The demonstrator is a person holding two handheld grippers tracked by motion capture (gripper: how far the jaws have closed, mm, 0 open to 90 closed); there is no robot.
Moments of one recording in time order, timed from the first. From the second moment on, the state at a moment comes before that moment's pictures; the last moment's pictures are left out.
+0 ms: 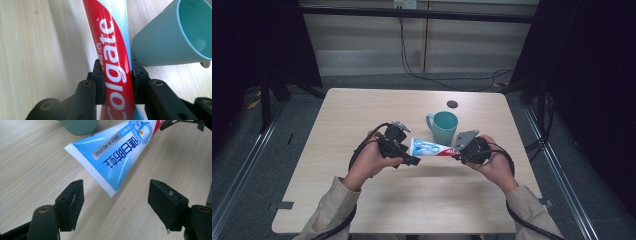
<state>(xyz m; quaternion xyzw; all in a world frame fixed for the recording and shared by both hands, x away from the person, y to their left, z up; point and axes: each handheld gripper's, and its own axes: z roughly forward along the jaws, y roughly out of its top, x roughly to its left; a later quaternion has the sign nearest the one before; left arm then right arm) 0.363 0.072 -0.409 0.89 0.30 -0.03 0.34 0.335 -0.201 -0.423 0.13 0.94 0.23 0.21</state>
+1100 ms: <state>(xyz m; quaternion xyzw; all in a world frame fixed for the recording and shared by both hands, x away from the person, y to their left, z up) 0.369 0.071 -0.402 0.86 0.36 -0.06 0.36 0.329 -0.198 -0.426 0.13 0.93 0.25 0.22</state>
